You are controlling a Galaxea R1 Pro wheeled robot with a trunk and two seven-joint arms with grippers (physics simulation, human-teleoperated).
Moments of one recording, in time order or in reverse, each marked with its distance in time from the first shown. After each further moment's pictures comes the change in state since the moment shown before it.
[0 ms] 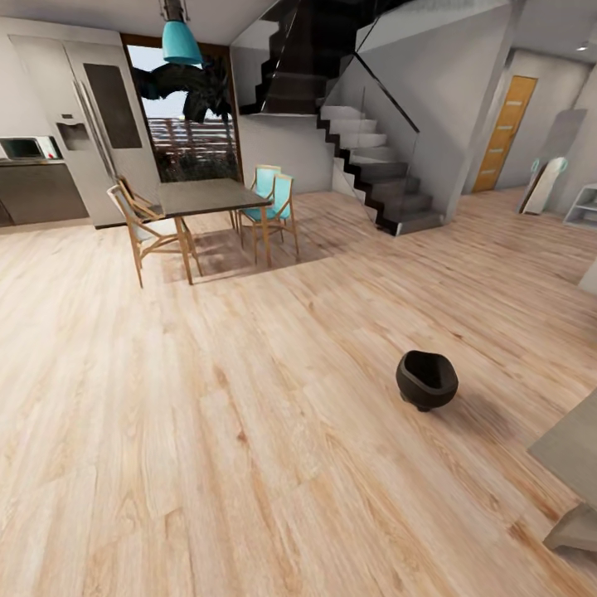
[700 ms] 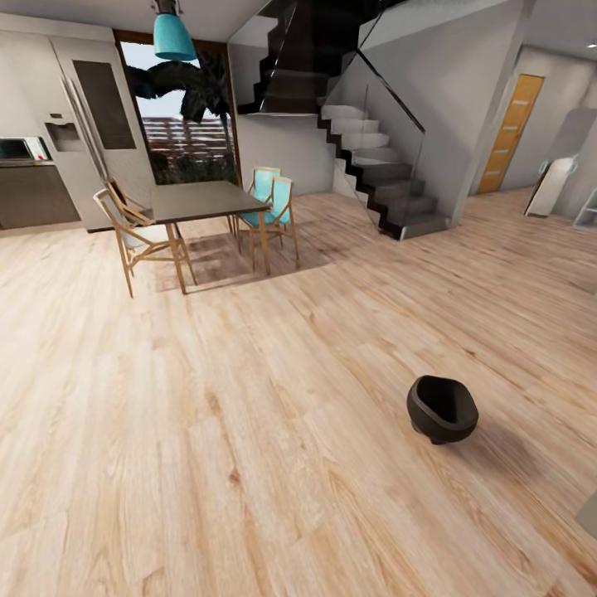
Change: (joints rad) left arm 0.000 0.000 0.000 0.000 0.000 0.000 0.000; right arm 0.000 0.000 0.000 0.000 -0.001 0.000 0.000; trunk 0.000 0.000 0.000
